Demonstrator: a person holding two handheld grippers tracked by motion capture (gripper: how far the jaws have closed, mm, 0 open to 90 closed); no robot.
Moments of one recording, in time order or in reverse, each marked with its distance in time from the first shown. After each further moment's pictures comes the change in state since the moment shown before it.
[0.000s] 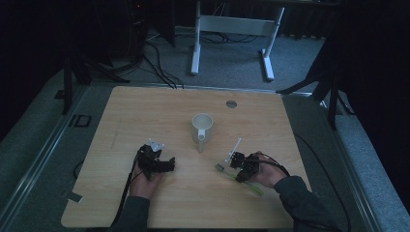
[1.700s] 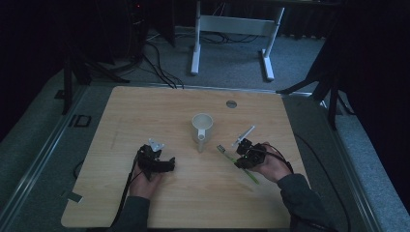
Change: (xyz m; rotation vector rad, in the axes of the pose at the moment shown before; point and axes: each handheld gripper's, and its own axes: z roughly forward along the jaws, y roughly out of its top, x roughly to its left) left arm 0.000 0.000 0.000 -0.003 0.000 -0.002; right arm -0.014 -0.003 -0.040 -0.243 -0.054 0.105
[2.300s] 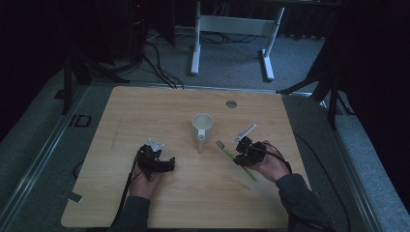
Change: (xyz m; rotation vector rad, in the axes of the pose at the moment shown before) left arm 0.000 0.000 0.000 0.000 0.000 0.000; right arm 0.001 0.003 -0.004 -0.058 -0.029 0.023
